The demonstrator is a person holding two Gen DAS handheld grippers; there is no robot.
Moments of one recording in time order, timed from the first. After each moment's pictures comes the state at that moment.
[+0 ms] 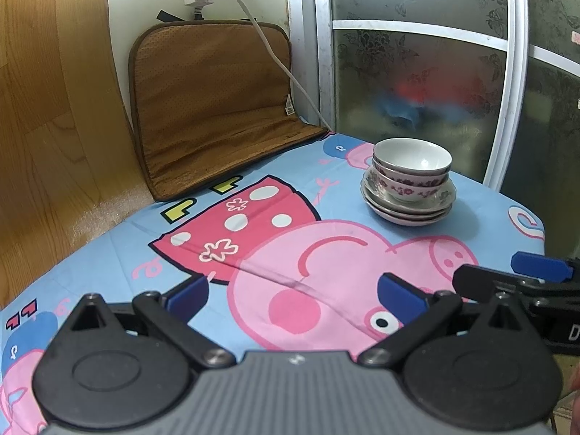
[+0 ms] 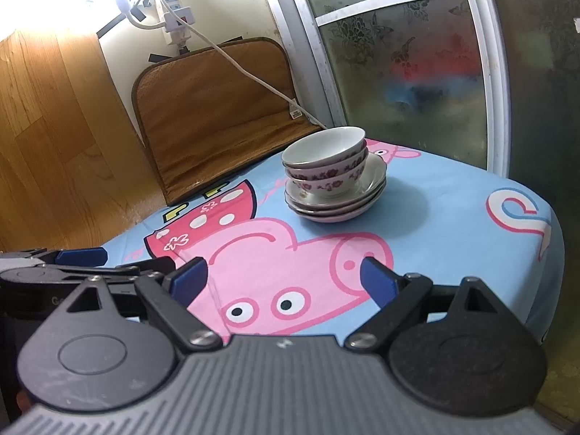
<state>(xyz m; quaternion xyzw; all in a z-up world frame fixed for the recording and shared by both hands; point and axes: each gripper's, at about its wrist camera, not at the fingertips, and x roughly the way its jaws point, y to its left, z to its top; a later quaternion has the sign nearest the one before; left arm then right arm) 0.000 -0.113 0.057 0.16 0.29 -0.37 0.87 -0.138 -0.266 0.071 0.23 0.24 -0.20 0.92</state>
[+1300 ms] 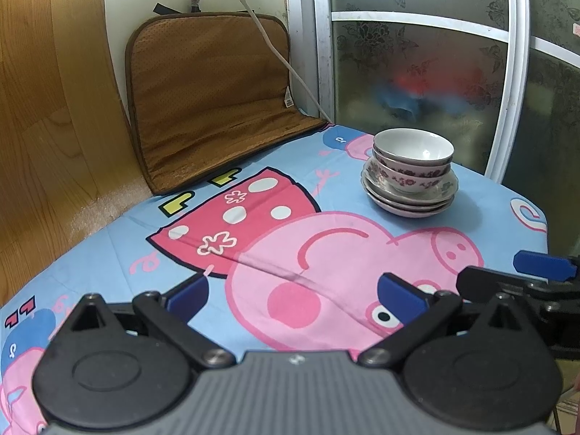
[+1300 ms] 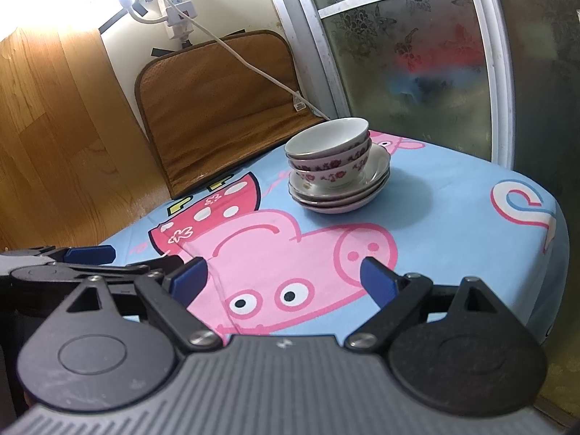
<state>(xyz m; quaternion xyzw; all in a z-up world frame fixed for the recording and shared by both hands) 0.002 -0.115 0.052 0.17 0.30 -0.37 0.86 -0.138 -0.270 0.068 0.23 0.25 -0.18 0.92</state>
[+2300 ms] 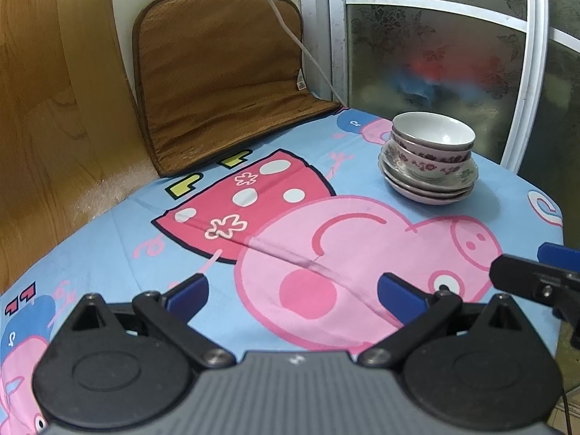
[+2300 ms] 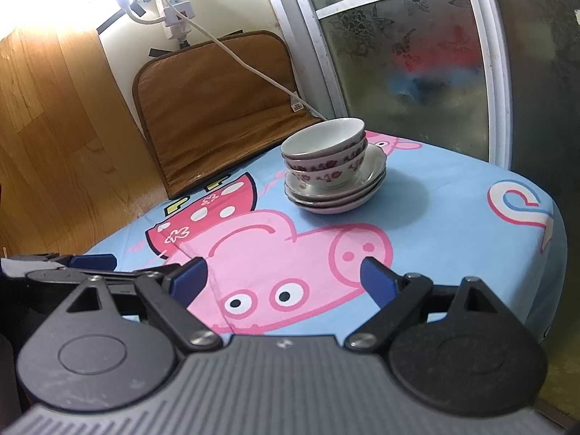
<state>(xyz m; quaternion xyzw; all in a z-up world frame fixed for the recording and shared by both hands) 0.016 -0.116 0.039 0.17 0.32 -0.35 0.86 -0.138 -0.277 0.067 0.24 0.25 -0.18 0.92</state>
